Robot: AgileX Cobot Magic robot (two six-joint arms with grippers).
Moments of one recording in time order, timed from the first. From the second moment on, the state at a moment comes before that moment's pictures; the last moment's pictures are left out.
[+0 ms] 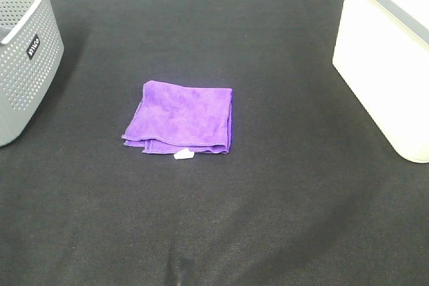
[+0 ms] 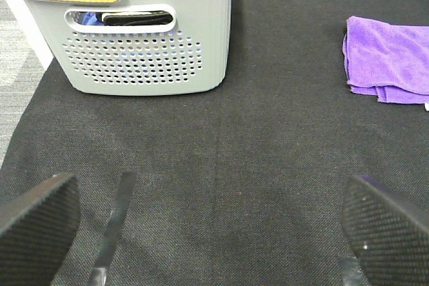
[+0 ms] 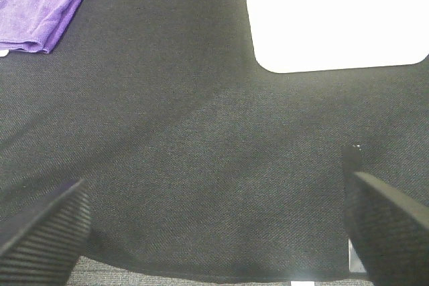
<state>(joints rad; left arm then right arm) -0.01 0.00 -0.49 0.06 1.05 -0.04 0.08 0.00 -0.46 -0.03 1.11 0.01</state>
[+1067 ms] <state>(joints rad) -0.01 0.00 -0.49 0.06 1.05 -0.04 0.08 0.00 -0.46 -0.03 1.11 0.01</state>
